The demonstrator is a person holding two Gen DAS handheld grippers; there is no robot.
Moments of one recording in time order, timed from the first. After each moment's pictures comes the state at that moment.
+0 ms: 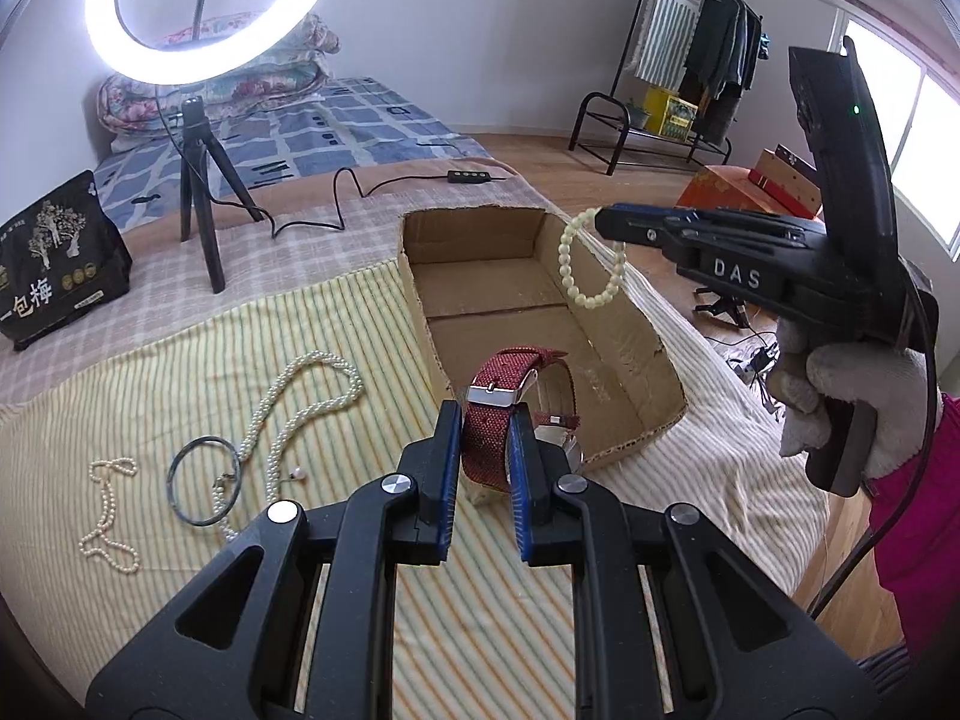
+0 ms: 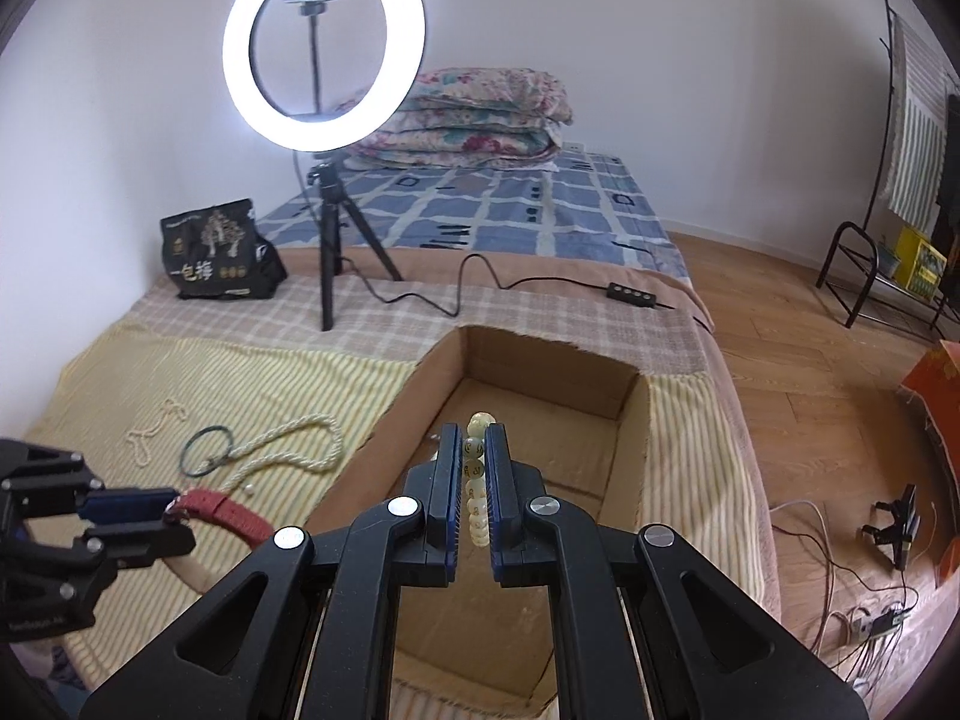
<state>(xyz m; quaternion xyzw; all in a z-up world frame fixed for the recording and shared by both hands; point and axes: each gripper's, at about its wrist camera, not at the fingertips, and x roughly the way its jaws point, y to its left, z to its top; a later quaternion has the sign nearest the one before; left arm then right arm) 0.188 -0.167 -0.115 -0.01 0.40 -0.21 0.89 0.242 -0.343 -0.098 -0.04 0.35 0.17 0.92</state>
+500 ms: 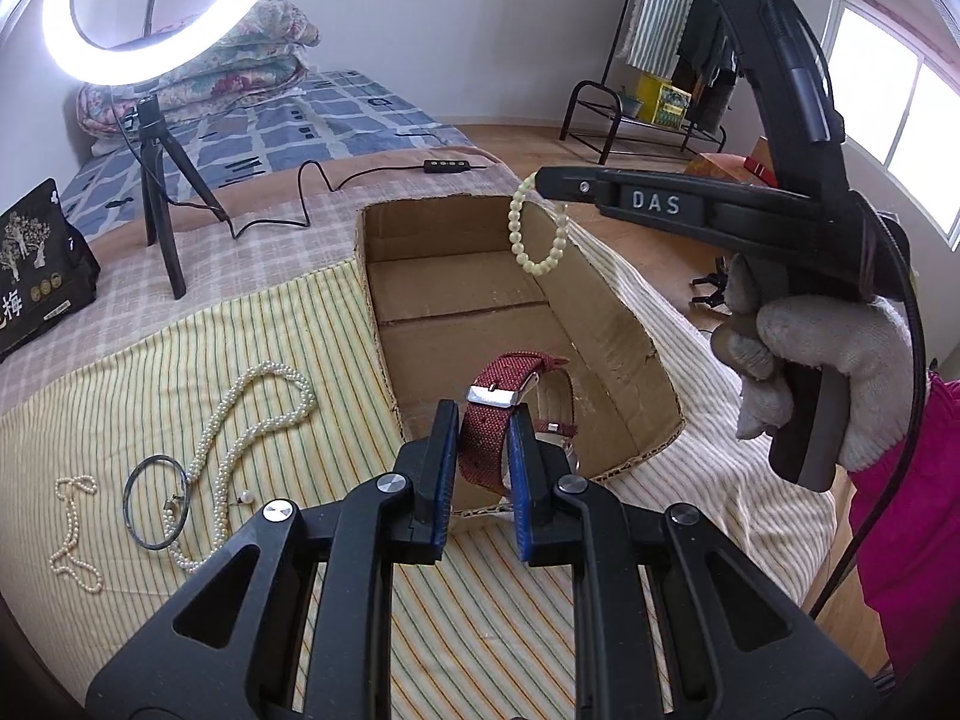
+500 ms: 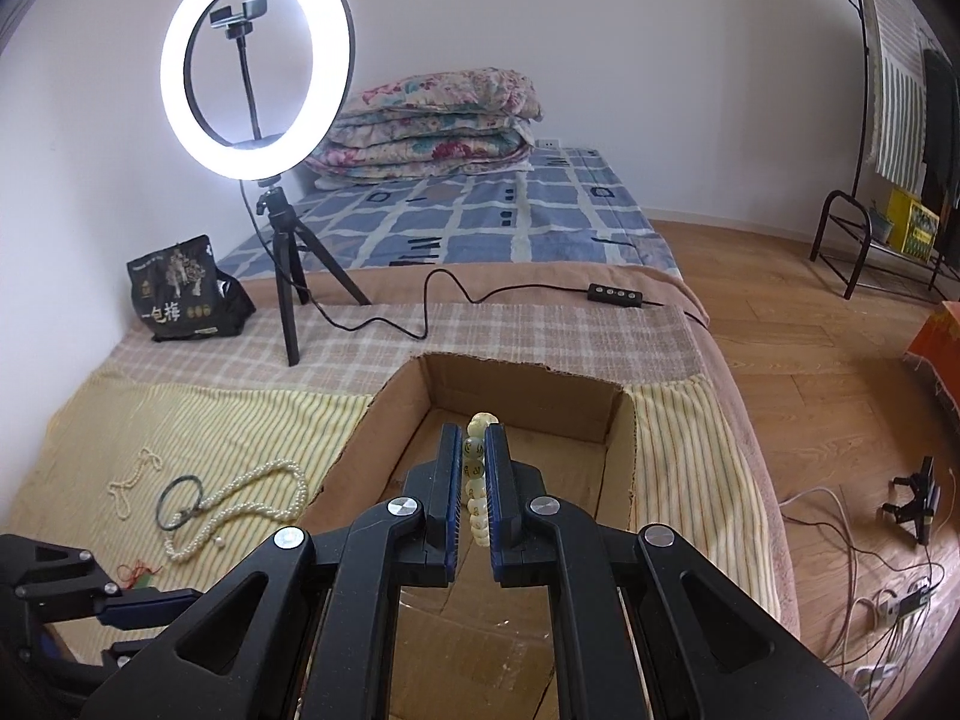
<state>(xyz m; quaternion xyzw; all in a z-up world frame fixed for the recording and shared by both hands) 0.201 -0.202 -0.128 0.00 0.40 -0.22 0.89 0.279 -0.358 -0.110 0.00 0.35 0.16 0.92</state>
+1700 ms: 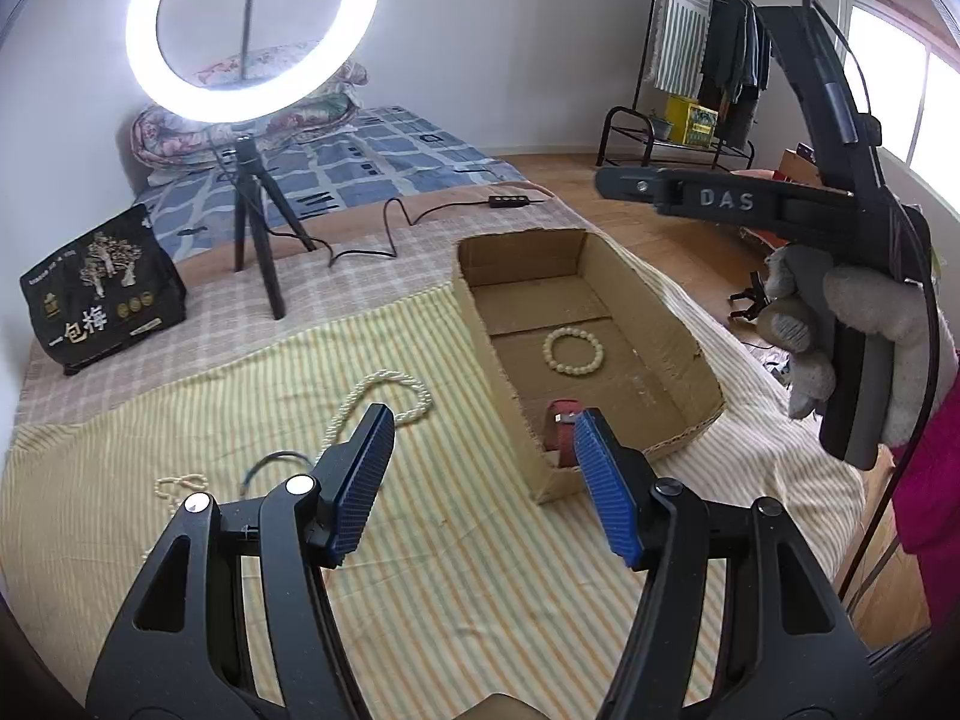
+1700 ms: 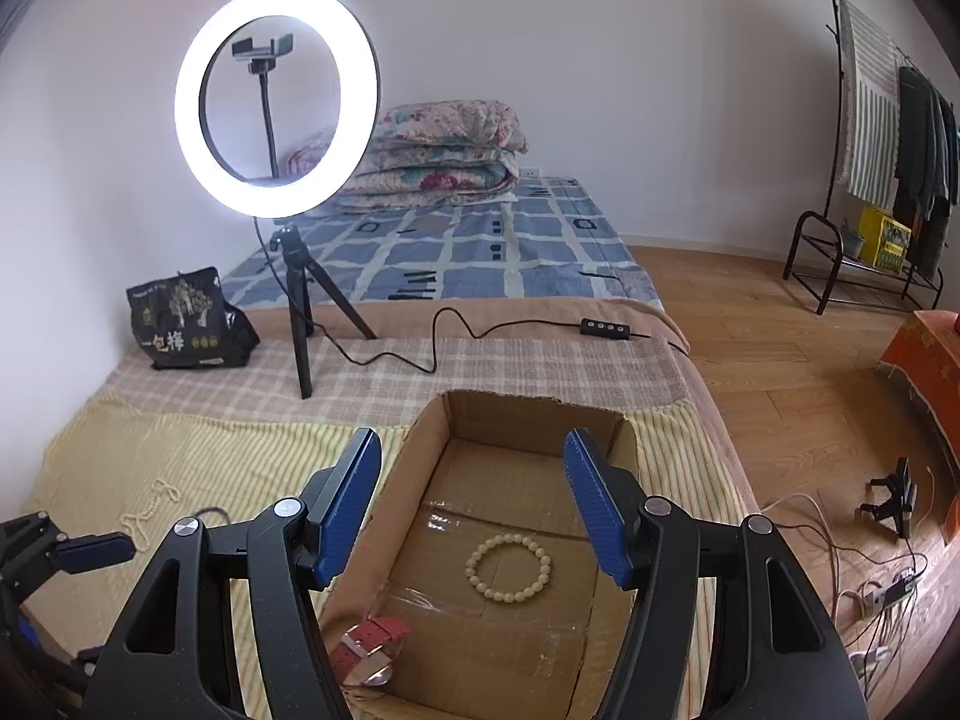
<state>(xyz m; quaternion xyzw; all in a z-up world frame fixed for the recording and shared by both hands) 0.169 -0.134 -0.097 0.03 0.37 -0.17 0.91 0.252 -0.330 -0.070 0.00 0.32 0.12 0.94</state>
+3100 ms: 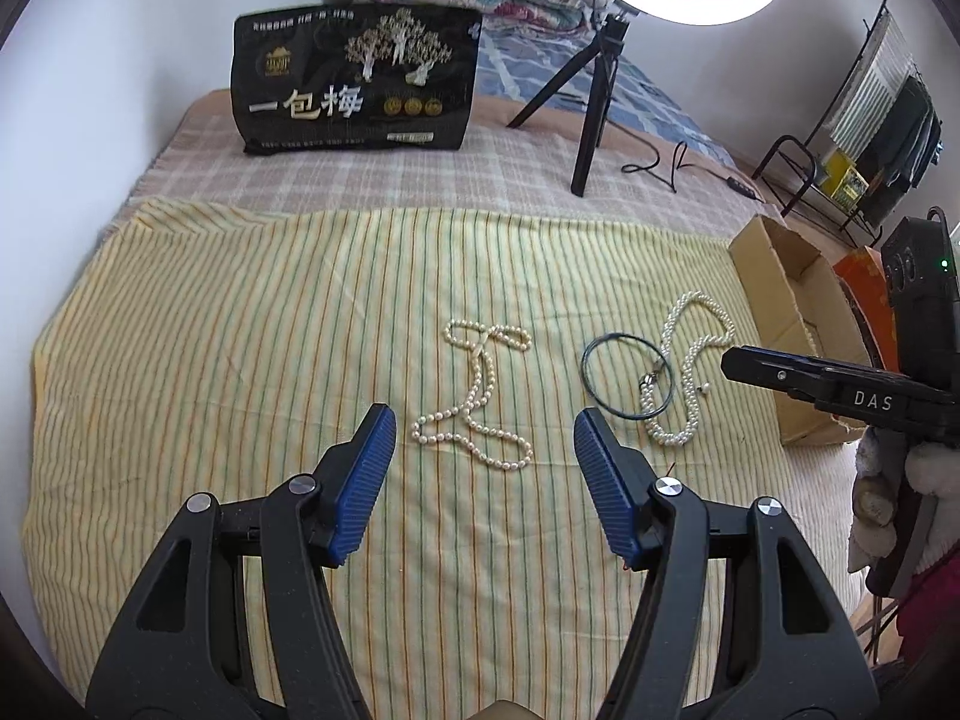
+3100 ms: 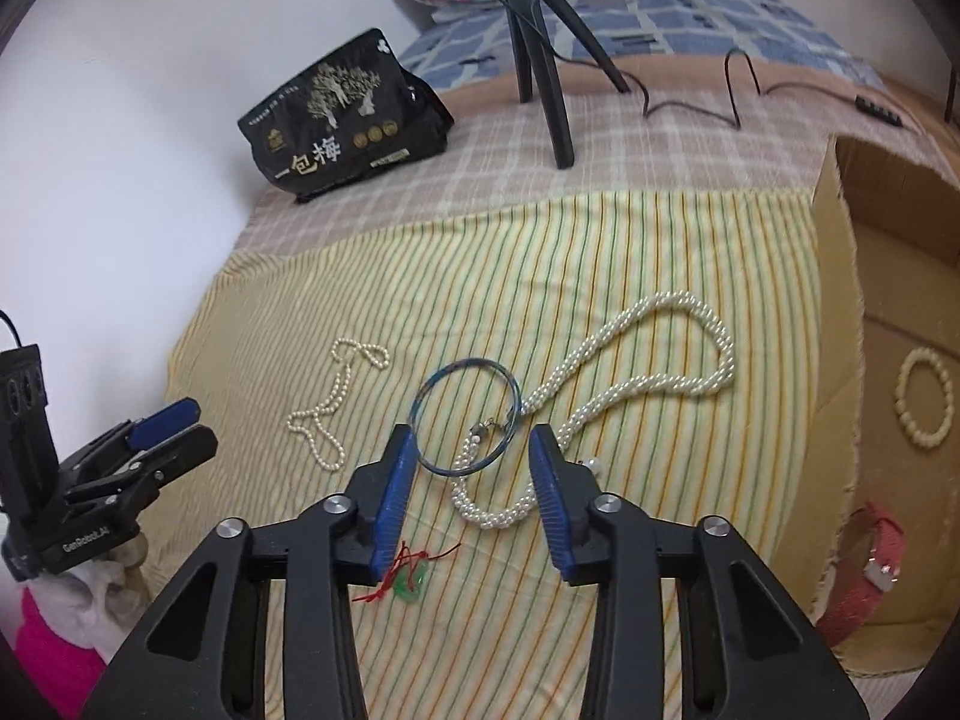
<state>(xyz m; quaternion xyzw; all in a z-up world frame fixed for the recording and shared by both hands) 0.183 0.098 -0.163 -0.11 0.48 -0.02 0.87 0.255 -0.149 -0.173 0.08 0.54 0.27 0.79</state>
